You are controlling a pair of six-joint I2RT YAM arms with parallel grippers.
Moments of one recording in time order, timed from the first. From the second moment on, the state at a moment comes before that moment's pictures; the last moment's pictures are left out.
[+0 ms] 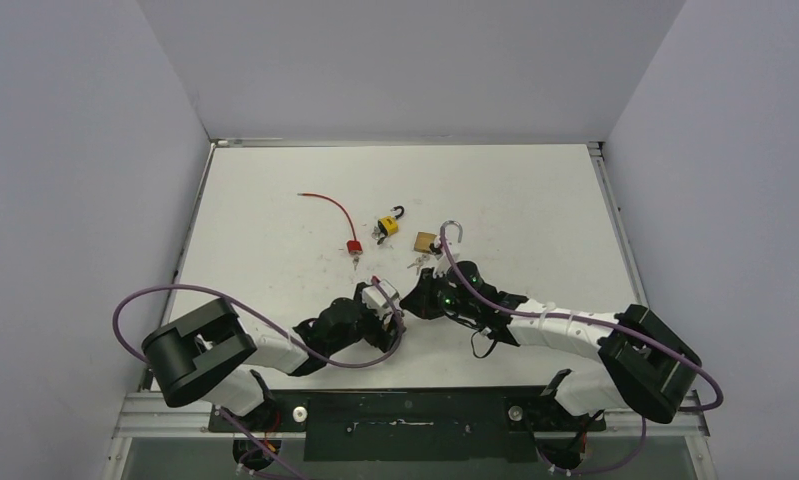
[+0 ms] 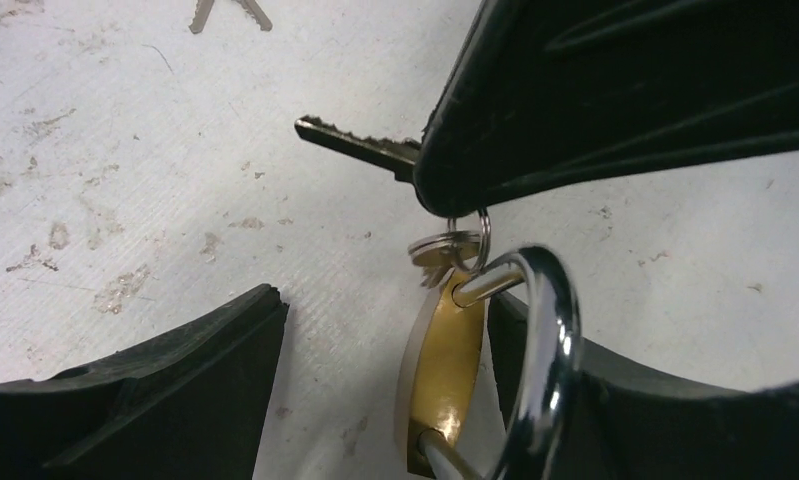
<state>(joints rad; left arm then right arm) -0.96 1.48 0.26 0.81 -0.07 -0.16 0.83 1.35 0.54 0.30 -0.16 0.66</state>
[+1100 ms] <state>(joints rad) -0.96 1.25 0.55 0.17 -0.08 -0.38 0.72 1.09 0.51 0.09 0.14 0.80</state>
